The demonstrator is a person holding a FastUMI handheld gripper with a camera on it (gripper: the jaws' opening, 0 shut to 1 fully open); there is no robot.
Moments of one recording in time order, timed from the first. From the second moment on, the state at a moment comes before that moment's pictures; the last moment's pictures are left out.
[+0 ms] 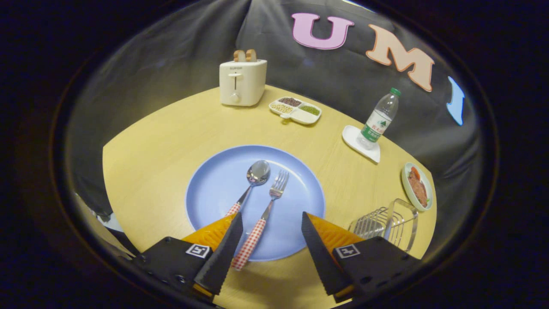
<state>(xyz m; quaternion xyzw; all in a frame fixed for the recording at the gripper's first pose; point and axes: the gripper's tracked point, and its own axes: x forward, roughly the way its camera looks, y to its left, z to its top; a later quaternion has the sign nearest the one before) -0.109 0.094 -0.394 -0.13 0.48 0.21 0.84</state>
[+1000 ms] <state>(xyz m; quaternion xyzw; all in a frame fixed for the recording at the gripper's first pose) -0.119 0.071 -0.405 -0.11 0.55 0.17 0.81</state>
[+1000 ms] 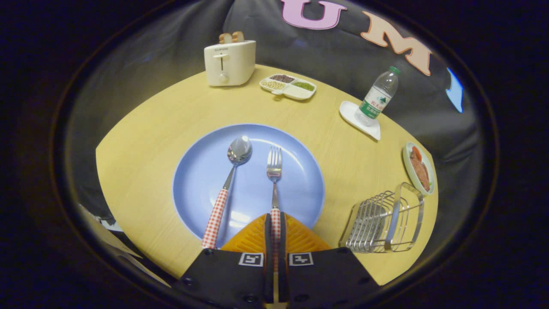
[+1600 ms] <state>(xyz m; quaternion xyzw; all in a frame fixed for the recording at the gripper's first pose) -0.104 0.039 -0.342 -0.12 0.55 0.21 0.80</state>
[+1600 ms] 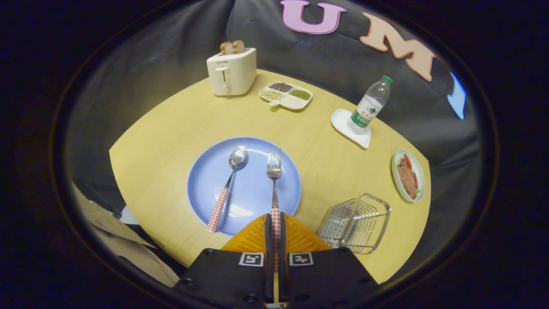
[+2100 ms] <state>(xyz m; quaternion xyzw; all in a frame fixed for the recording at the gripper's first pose) -0.101 -0.025 -0.292 -0.18 0.56 0.21 0.78</state>
